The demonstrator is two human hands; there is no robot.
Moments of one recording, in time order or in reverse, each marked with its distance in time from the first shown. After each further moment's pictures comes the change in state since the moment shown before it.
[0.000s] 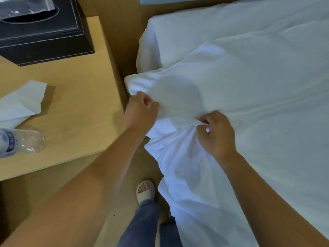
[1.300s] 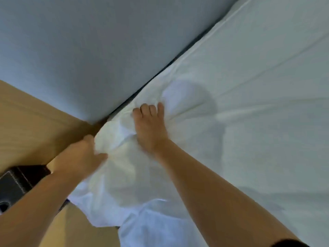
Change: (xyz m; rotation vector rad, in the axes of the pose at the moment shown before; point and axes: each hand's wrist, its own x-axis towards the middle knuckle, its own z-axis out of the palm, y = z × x) left_hand 0.251 0.100 -0.046 1.016 -0.391 0.383; right_hand 0.277 -0.088 0.032 -0.108 -0.053 -0.017
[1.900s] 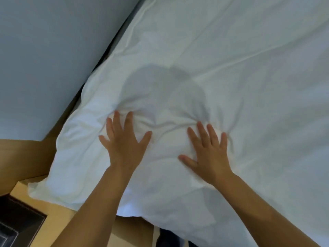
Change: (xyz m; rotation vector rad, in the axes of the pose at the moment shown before) left_hand -0.045 0.177 0.058 -0.107 0.131 0.332; right_hand -0.231 0.136 0.011 0.043 -0.076 0.573
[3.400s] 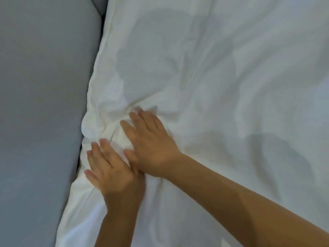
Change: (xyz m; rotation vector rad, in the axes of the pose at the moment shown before) left_hand 0.196 0.093 -0.026 0.171 0.223 0.105; right_hand 0.280 -0.056 -0.102 0.359 0.139 -0.212
